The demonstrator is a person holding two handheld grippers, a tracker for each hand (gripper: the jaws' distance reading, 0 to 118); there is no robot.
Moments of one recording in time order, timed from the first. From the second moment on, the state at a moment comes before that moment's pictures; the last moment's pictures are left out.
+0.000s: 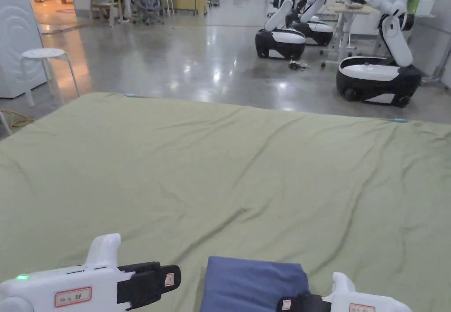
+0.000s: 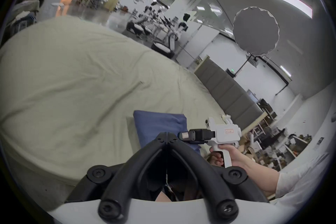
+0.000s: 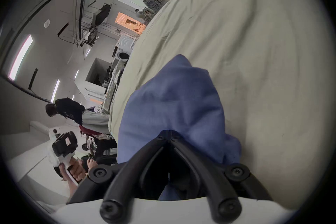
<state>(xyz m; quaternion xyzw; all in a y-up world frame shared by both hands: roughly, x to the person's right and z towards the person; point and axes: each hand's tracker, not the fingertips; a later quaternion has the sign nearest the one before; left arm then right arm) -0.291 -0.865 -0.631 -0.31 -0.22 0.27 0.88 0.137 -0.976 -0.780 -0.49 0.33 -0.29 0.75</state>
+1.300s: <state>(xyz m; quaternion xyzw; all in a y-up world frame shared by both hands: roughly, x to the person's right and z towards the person) -0.248 -0.934 -0.732 -0.43 -0.26 0.35 0.79 0.167 -0.875 -0.736 -0.32 0.34 -0.23 0.85</state>
